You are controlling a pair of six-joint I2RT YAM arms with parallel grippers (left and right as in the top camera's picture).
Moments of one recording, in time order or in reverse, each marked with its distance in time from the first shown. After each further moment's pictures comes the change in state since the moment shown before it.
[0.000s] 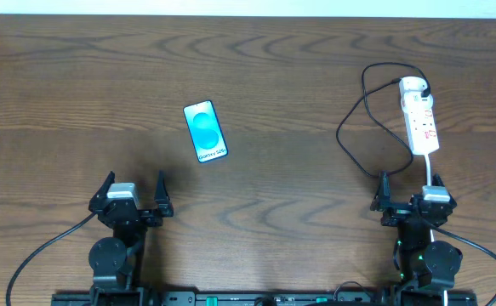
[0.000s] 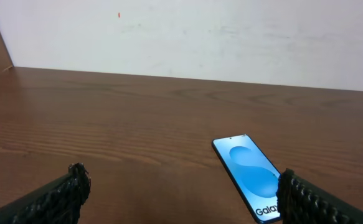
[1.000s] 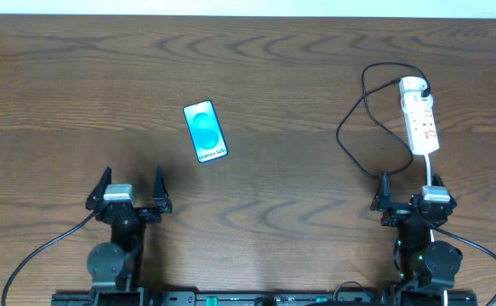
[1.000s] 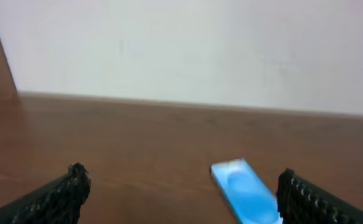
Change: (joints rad) left arm 0.000 0.002 -0.014 0.132 -0.001 0.000; right arm 0.000 0.000 0.000 0.000 0.000 0.000
